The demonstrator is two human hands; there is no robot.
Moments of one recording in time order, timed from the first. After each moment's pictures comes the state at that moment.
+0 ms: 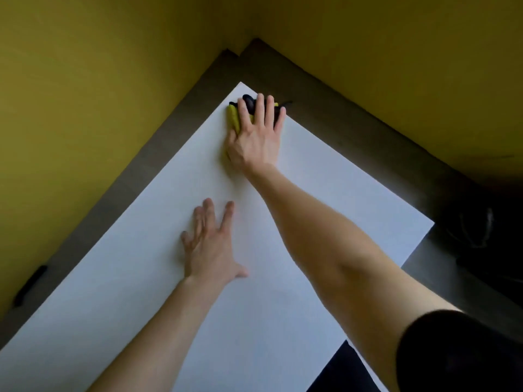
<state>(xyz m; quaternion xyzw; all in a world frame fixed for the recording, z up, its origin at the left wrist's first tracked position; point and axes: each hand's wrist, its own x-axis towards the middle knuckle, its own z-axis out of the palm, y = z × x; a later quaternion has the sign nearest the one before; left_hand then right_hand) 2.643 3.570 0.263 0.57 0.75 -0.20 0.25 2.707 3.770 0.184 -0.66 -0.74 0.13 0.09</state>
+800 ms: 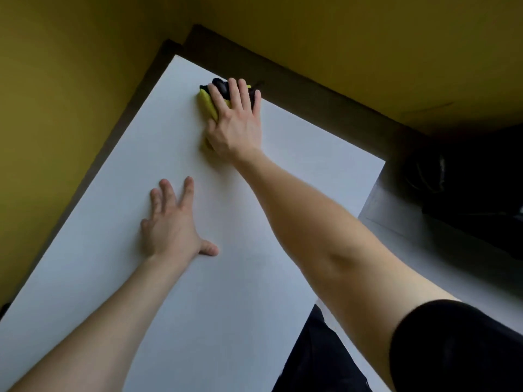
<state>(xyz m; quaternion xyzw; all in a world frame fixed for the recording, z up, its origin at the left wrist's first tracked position) 2.640 3.564 0.247 0.60 0.74 -0.23 0.20 2.771 3.729 0.187 -0.66 -0.73 0.12 0.08</state>
